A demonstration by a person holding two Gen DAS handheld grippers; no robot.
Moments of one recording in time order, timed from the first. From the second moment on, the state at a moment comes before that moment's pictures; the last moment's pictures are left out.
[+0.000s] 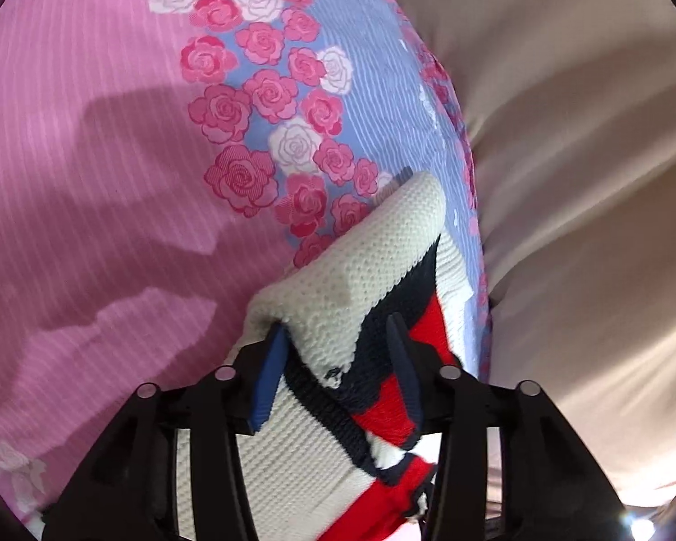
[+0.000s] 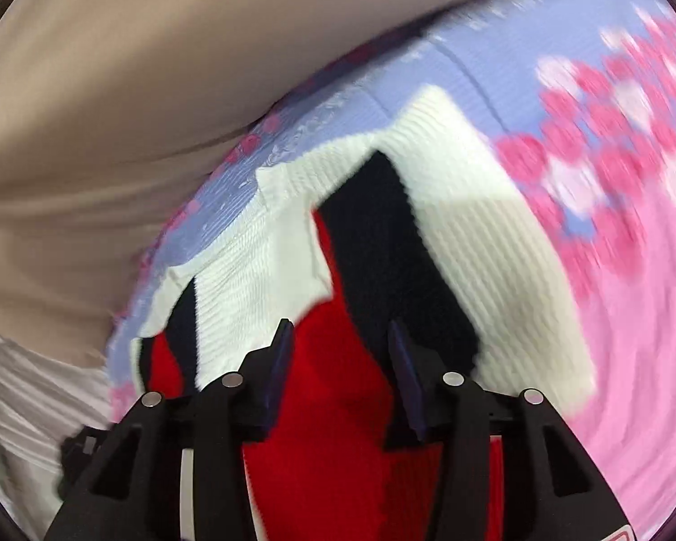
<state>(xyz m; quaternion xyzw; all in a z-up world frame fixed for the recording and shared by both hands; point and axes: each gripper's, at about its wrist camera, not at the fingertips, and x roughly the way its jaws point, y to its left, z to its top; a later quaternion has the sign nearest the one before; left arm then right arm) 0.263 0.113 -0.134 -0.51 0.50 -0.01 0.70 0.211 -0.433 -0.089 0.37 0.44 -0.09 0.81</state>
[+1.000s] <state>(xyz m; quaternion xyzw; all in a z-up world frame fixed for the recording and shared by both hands) 0.260 0.082 -0.136 -0.41 0.54 0.00 0.74 0.179 -0.458 -0.108 0.34 0.45 -0.09 0.82</state>
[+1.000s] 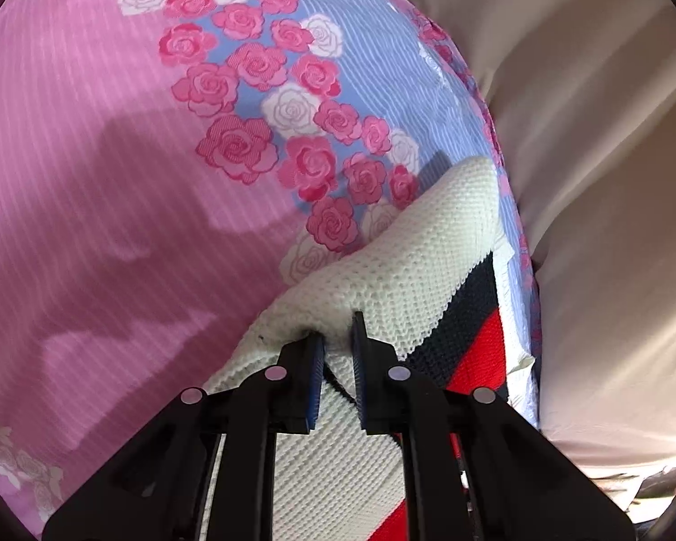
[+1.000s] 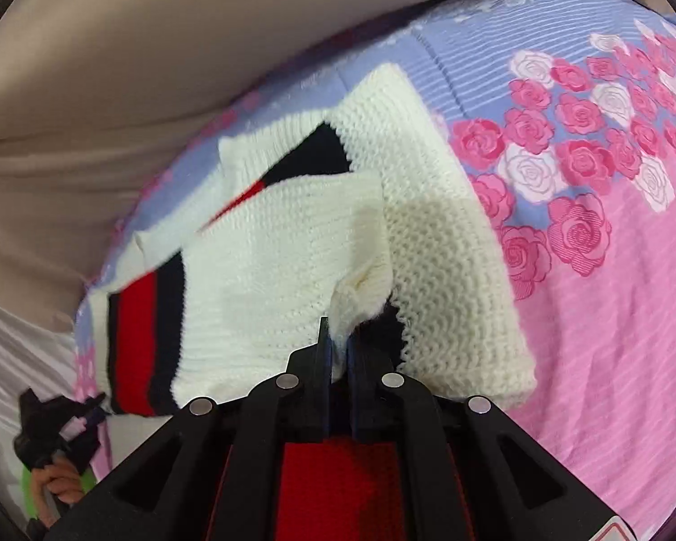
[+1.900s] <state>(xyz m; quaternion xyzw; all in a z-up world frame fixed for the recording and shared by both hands) 0.253 0.099 -0.148 -0.42 0.52 -0.06 0.74 0.421 -0.155 -0.078 0.04 0.56 0.19 0.80</state>
